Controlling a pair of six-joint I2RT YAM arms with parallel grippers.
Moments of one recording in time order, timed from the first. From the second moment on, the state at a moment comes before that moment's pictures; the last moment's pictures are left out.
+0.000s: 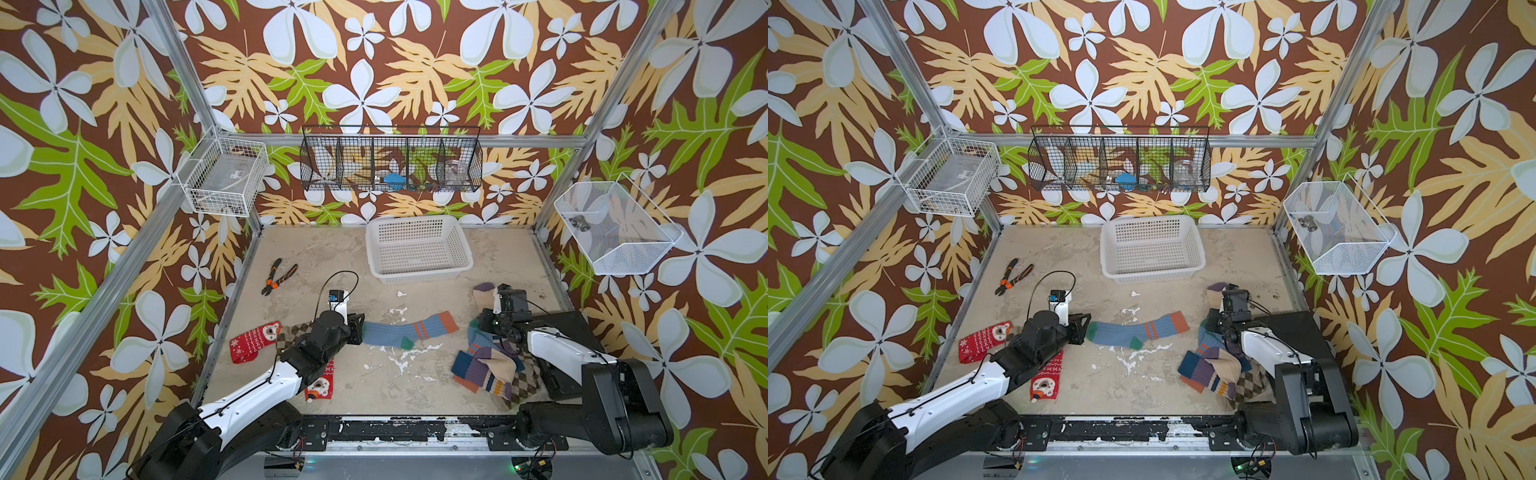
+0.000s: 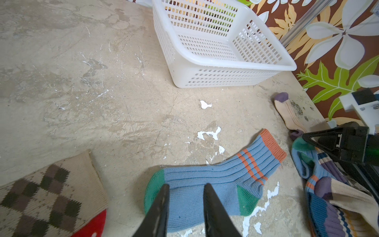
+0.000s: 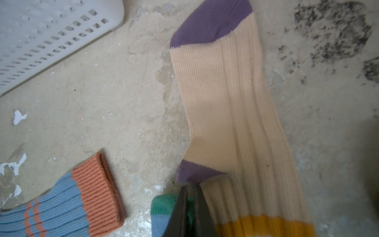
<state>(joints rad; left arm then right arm) -0.60 0.99 0.38 0.13 -0.12 -0.51 0.10 1.30 0.54 -0.13 -0.07 0.37</state>
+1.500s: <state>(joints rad) -0.60 0.78 0.43 0.05 -0.15 -0.57 0.38 0.93 1.13 -0.58 -0.67 0.30</state>
